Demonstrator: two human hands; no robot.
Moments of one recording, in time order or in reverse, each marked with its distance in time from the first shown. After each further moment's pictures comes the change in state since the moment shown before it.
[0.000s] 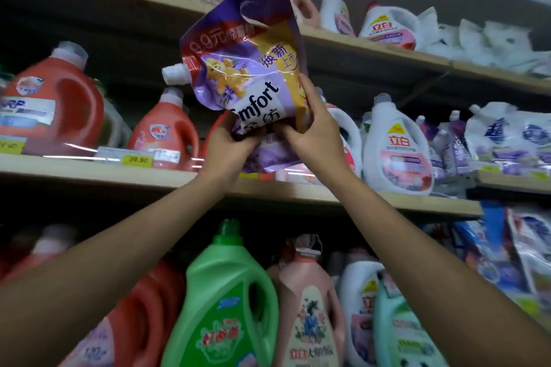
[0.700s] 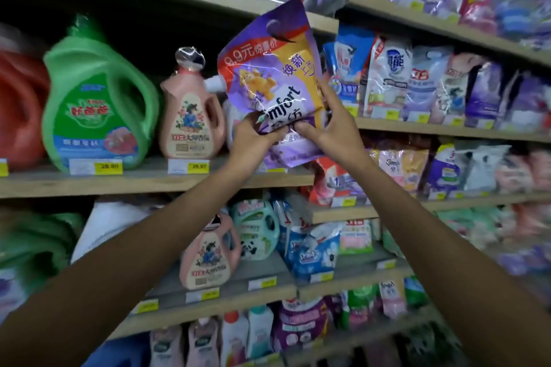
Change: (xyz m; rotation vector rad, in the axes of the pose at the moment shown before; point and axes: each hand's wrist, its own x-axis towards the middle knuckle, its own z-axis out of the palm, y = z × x) left_hand -0.328 0.021 0.240 -0.087 -0.155 -0.665; right_hand -0.280 0.076 -0.309 -0.106 -0.307 0.500
